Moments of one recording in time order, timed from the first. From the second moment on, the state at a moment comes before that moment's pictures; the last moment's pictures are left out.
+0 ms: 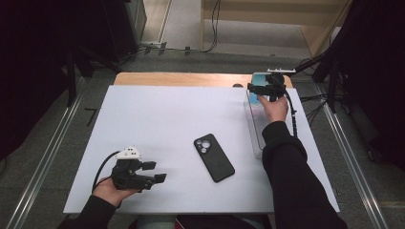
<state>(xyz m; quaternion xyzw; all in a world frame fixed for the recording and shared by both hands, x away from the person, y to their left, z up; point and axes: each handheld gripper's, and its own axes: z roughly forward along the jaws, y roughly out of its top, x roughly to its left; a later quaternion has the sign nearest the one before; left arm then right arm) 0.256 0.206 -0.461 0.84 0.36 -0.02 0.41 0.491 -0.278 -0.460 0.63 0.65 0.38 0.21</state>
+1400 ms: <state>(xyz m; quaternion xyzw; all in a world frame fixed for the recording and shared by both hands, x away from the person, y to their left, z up) 0.270 0.206 -0.458 0.84 0.36 -0.03 0.41 0.399 -0.277 -0.431 0.57 0.69 0.42 0.12</state>
